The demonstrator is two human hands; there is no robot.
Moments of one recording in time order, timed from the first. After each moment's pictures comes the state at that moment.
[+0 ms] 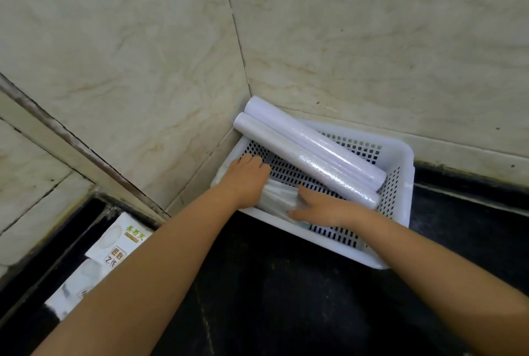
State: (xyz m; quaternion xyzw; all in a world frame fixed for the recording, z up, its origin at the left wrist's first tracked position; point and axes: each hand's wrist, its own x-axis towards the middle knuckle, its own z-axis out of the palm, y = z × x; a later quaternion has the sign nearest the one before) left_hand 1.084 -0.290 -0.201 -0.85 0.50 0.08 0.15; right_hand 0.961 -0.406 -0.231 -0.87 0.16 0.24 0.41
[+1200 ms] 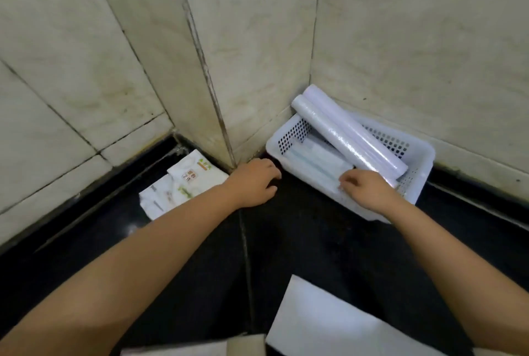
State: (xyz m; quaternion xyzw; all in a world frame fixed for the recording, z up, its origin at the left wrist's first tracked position) left_hand 0.995 -0.157 -0.152 -0.88 0.44 0.15 -0.01; right_hand 0.890 -0.361 -0.175 -0.93 0.19 0.08 0.31
